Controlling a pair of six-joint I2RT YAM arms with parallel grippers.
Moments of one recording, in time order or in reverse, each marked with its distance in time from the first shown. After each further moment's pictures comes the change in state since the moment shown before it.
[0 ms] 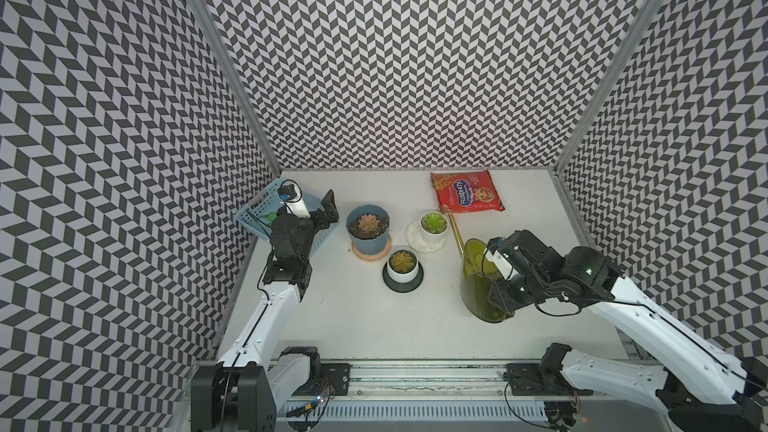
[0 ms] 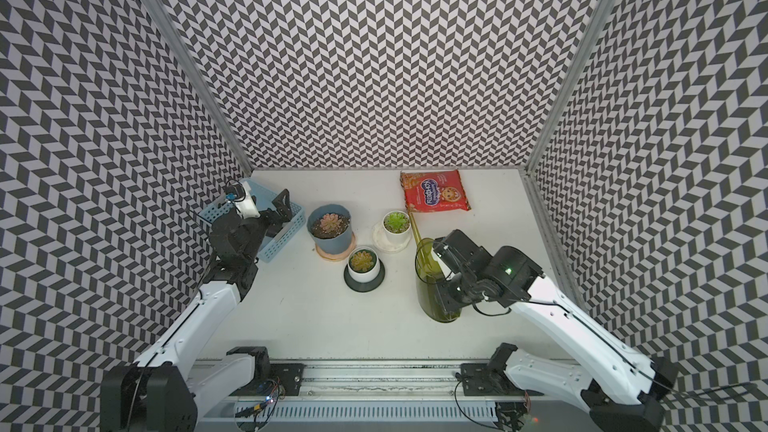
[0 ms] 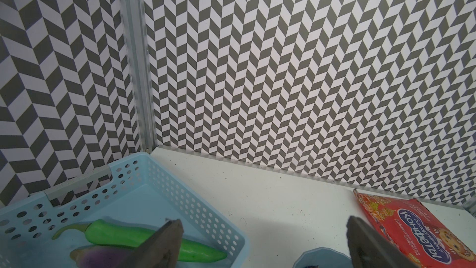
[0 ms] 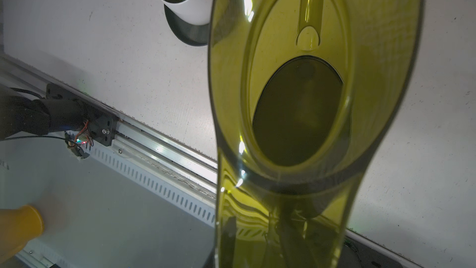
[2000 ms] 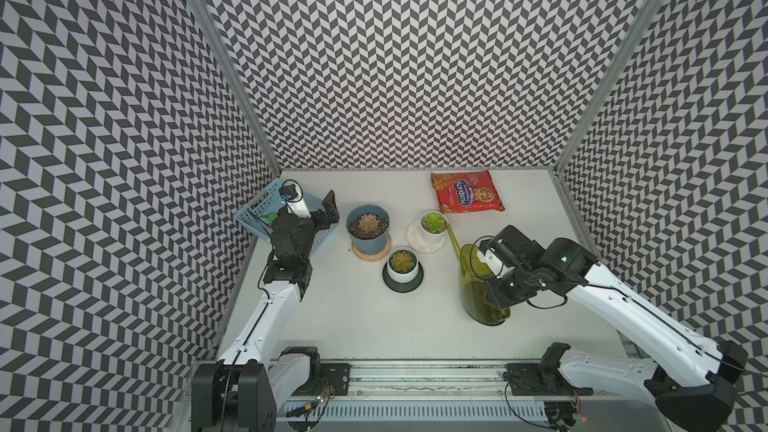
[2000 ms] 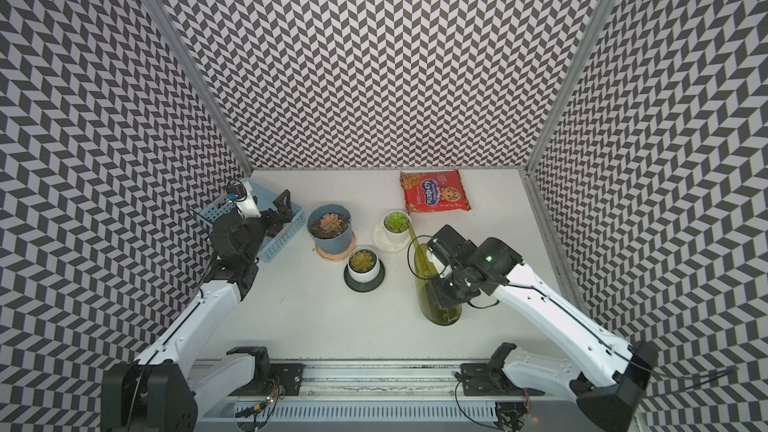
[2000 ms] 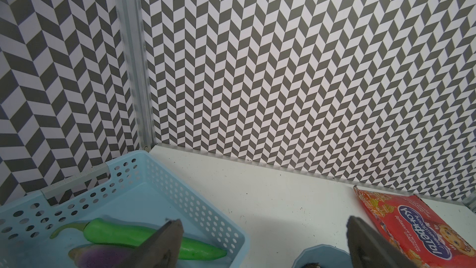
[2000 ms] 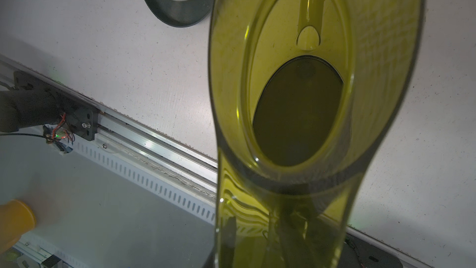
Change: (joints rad) left arm 0.000 0.010 0.000 -0.001 0.007 0.005; right arm -0.054 0.091 -0.030 0.010 -0.032 -0.054
